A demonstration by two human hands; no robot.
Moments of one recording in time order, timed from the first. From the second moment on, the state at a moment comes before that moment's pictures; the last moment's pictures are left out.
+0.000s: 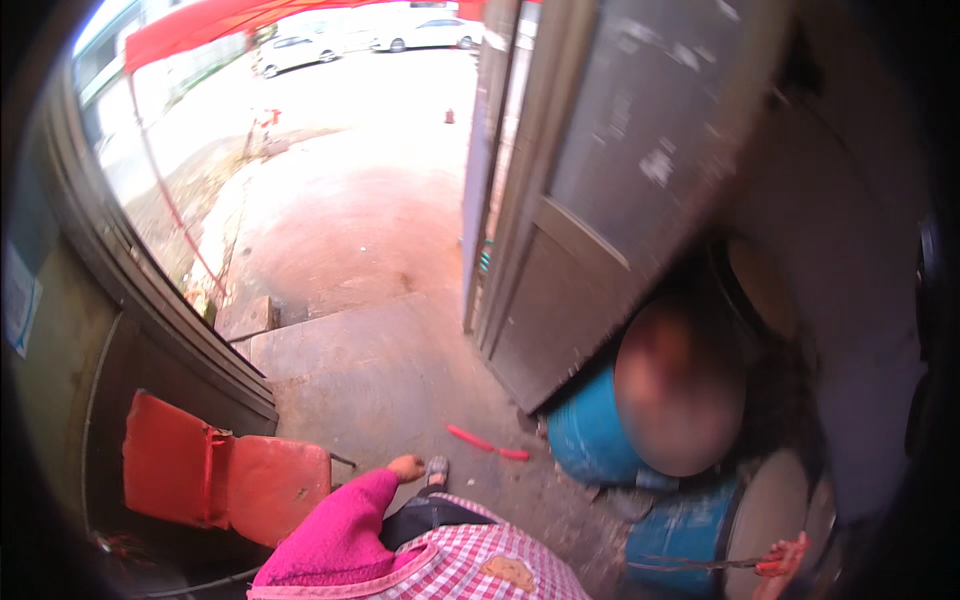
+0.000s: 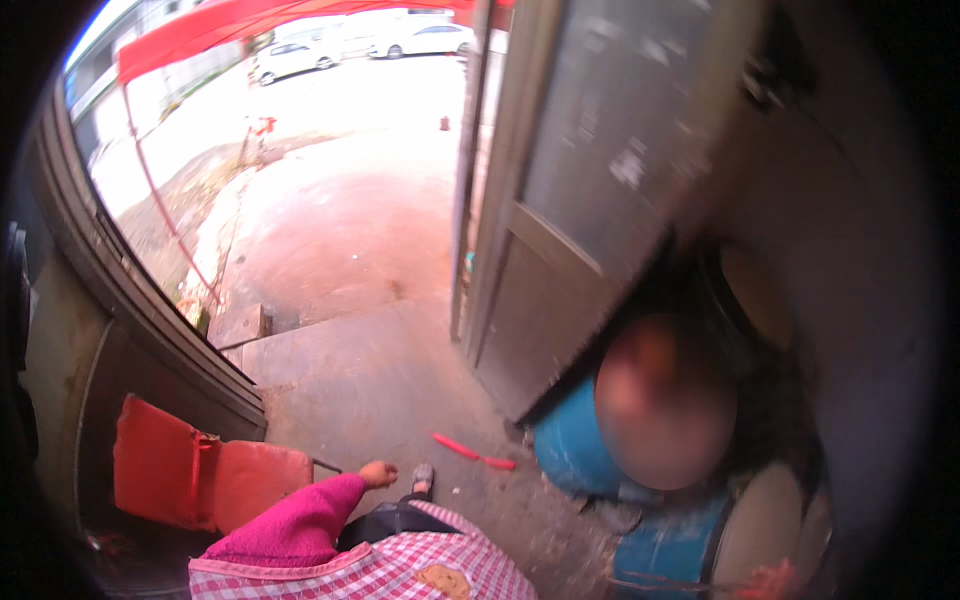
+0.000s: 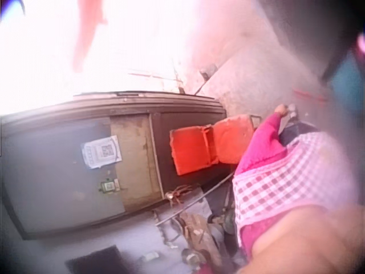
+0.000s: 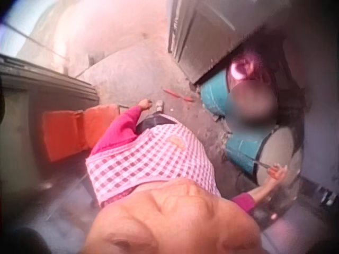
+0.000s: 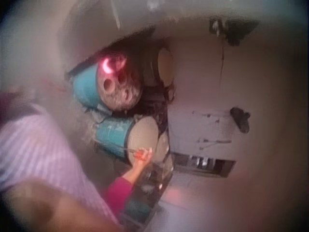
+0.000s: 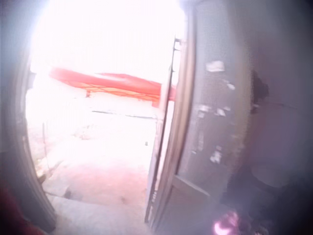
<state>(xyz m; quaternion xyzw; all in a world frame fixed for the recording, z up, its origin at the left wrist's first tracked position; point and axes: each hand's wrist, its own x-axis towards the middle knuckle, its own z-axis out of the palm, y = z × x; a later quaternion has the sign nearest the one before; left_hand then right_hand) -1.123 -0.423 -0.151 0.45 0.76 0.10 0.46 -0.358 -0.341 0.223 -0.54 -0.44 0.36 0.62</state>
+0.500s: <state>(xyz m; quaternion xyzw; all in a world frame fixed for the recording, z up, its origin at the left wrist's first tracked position) -0.618 -0.321 0.115 0.08 0.03 0.27 0.96 -0.262 -0.764 0.167 -0.76 -0.16 0.18 0.60</state>
